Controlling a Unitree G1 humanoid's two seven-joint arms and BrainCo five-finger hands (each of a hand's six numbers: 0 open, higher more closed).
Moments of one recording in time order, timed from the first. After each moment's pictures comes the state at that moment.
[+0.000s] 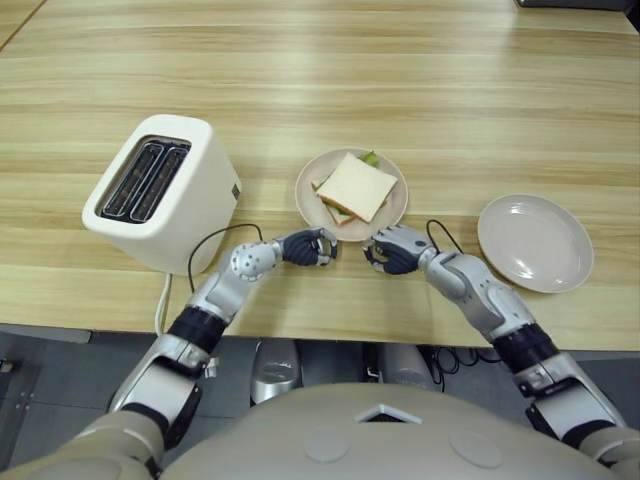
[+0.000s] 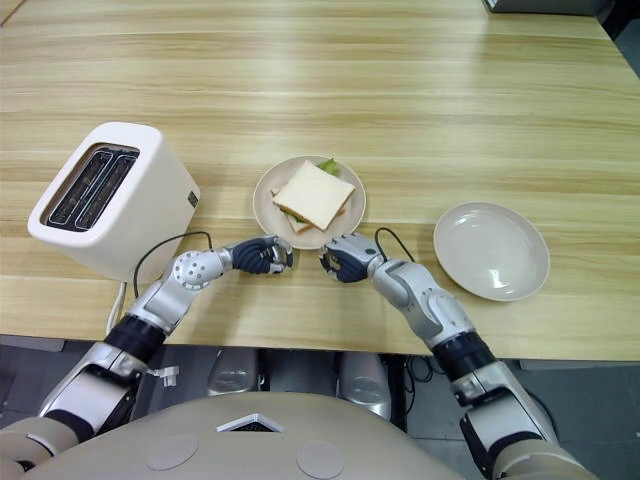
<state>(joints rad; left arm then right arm) -0.29 0.33 -0.43 0.46 0.36 -0.15 -0.46 -0.21 -0.46 0.46 0.26 -0.85 -0.27 0.25</state>
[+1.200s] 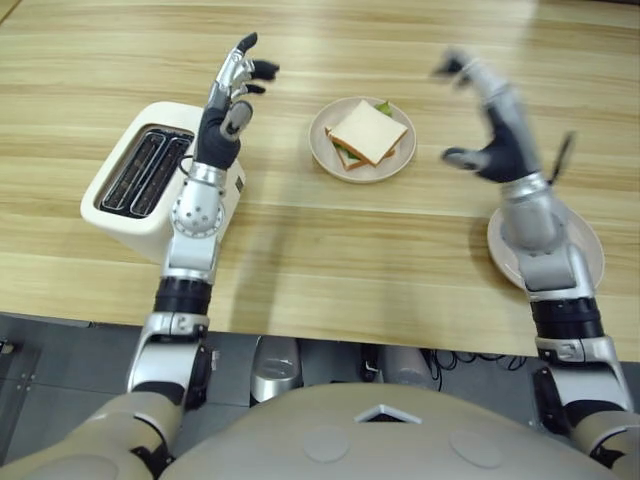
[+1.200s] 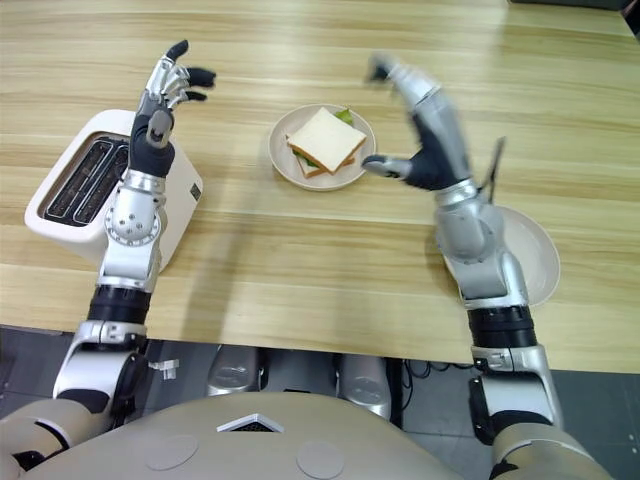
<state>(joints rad) -0.26 0.24 0.00 0.17 0.12 -0.65 -0.01 -0.20 -0.37 -0.07 -0.15 -0.48 -0.64 -0.31</state>
